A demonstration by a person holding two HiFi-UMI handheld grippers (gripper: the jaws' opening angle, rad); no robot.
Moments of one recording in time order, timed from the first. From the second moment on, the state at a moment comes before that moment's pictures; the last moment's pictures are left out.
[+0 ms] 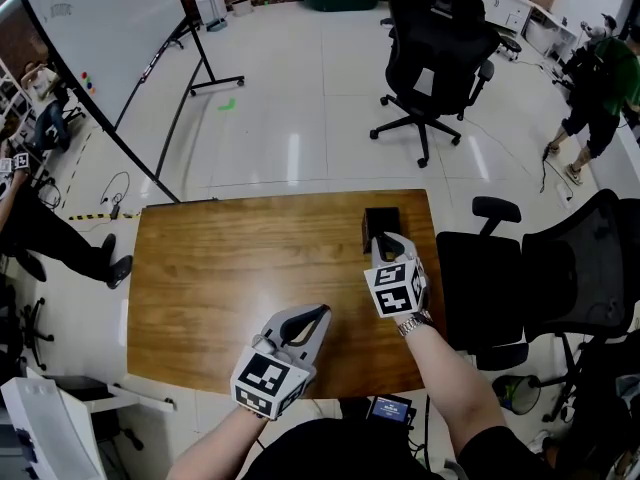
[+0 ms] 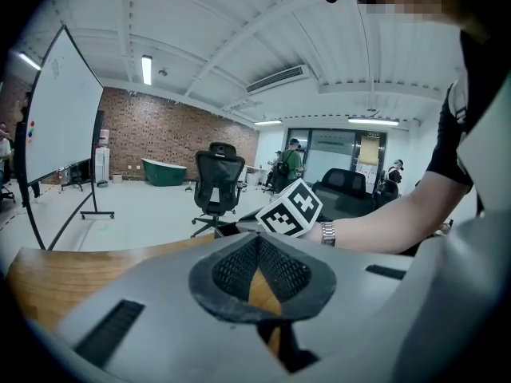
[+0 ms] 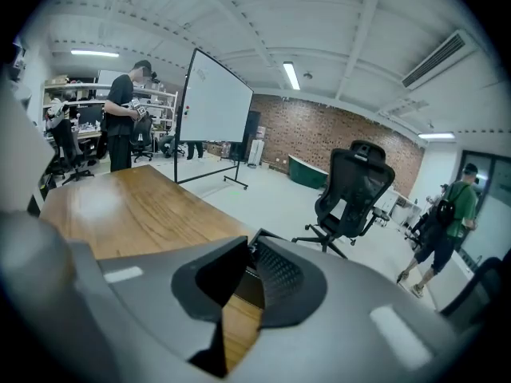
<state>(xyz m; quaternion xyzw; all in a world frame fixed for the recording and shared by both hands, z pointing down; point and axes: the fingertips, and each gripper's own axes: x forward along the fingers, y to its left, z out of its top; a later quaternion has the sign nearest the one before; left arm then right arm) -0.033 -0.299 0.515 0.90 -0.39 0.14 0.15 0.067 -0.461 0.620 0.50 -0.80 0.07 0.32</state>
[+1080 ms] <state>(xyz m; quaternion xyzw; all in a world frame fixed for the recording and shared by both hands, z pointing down) -0.089 -0.097 0.436 0.94 -0.34 0.07 0.07 0.029 -0.165 0.447 0.55 -0.81 0.01 0.20</state>
